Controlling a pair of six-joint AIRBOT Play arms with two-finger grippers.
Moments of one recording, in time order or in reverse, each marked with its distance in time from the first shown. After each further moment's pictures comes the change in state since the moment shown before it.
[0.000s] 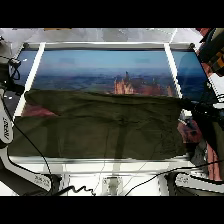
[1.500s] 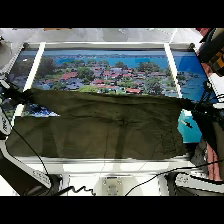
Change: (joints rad) left arm 0.200 -0.218 -0.001 -0.603 0.156 -0.425; right arm 0.000 0.000 0.000 0.000 -0.002 0.000
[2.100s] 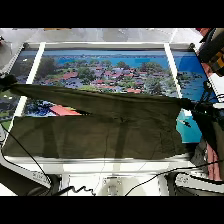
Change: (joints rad) left arm 0.005 0.172 0.117 0.175 -0.035 0.054; right arm 0.000 0.000 0.000 0.006 -0.008 0.000
